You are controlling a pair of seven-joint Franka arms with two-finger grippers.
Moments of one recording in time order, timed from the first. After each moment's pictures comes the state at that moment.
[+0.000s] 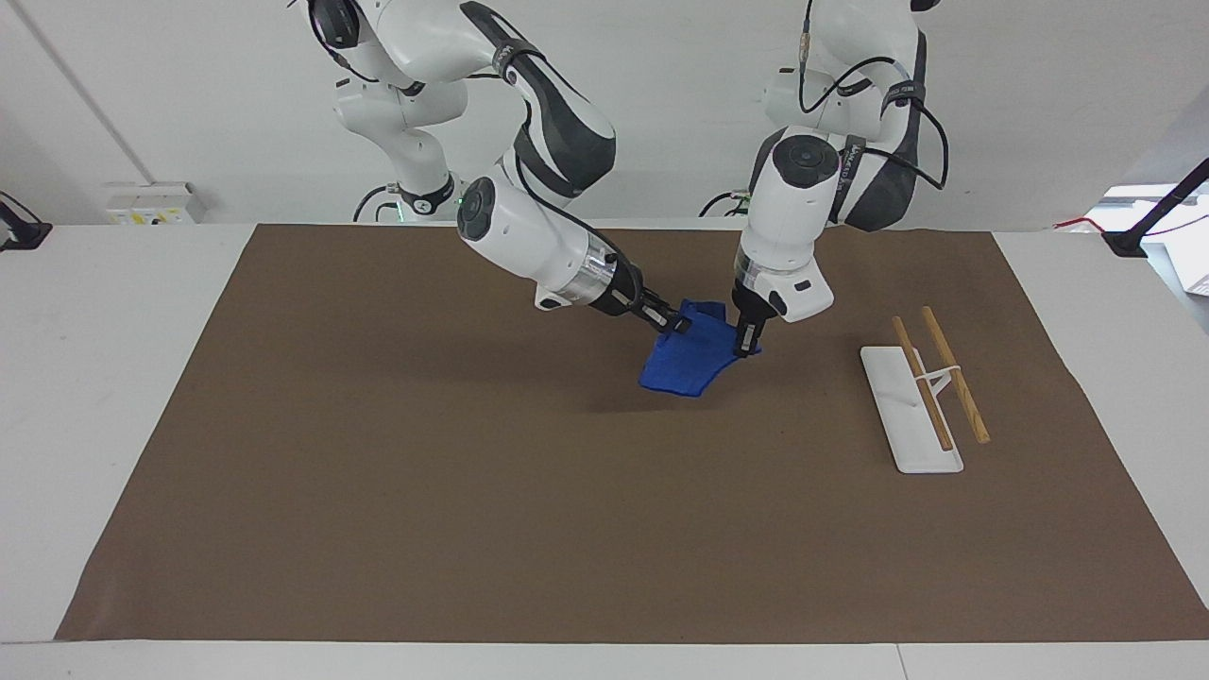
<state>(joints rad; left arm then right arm) -0.57 0.10 0.02 -1.90 0.02 2.03 -1.63 0.25 0.31 0.33 -1.72 0.82 2.26 1.10</state>
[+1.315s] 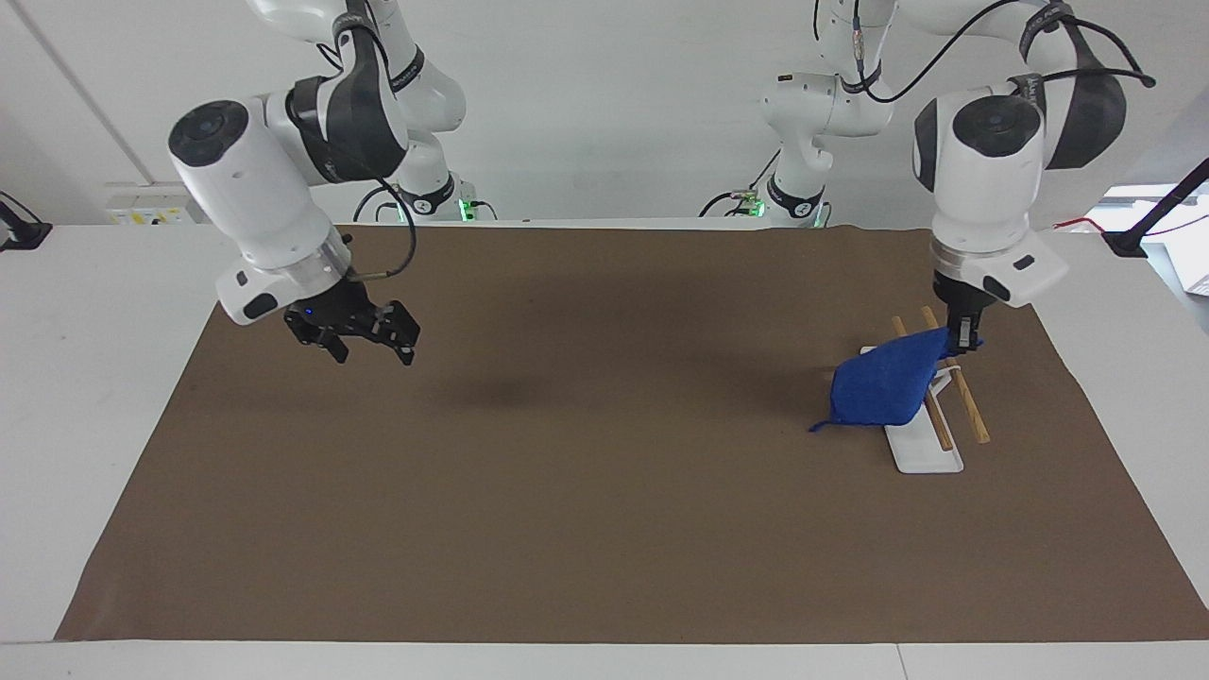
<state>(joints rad) -0.20 0.05 0.05 -1.74 0.38 1.91 -1.34 -0.25 0.12 0.30 -1.62 0.05 1.74 0.20</state>
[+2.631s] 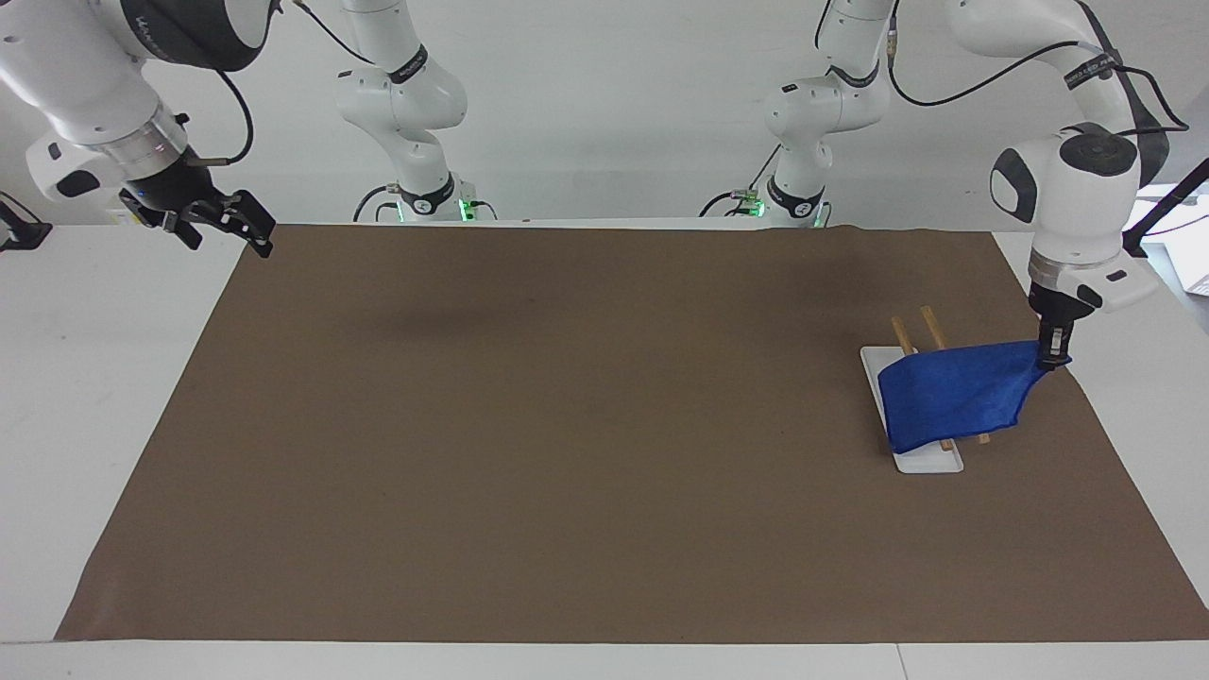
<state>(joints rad) 0.13 0.00 0.05 -2.16 0.37 2.46 -1.04 -0.07 0.00 -0.10 -1.56 -0.02 1.42 -0.02</state>
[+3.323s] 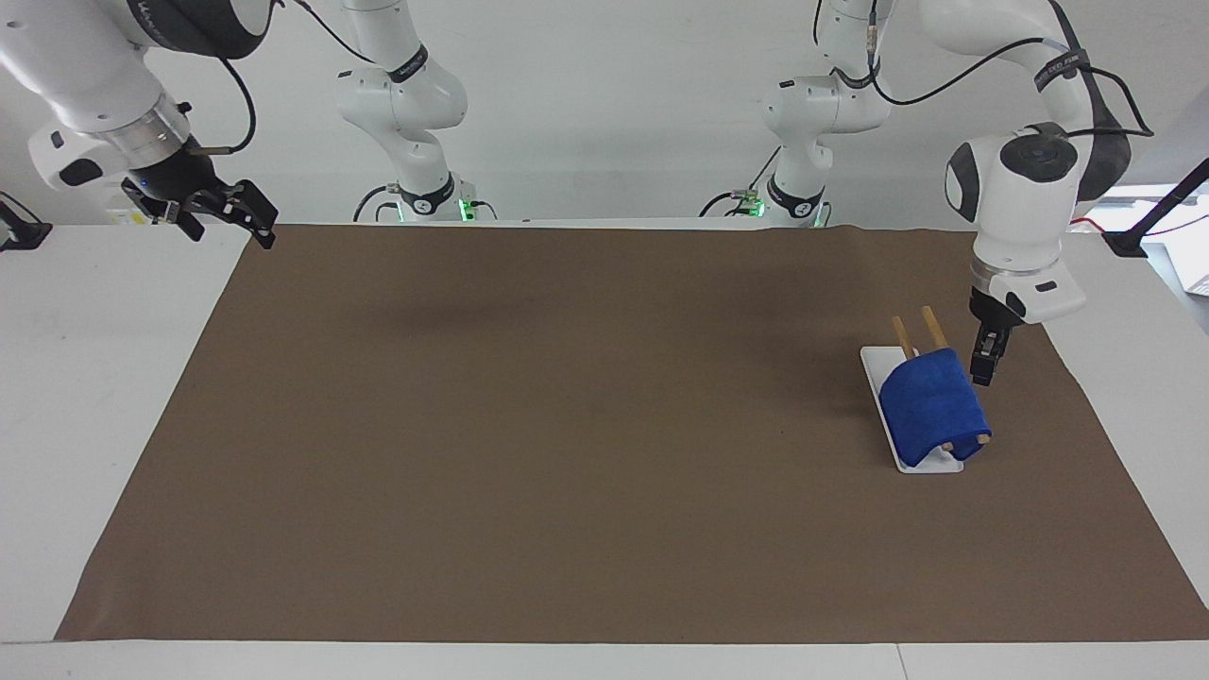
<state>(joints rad) -0.06 -0.04 0.02 -2.02 0.30 2.18 -1.03 -0.06 -0.02 -0.10 -1.56 -0.02 1.41 -0.02</state>
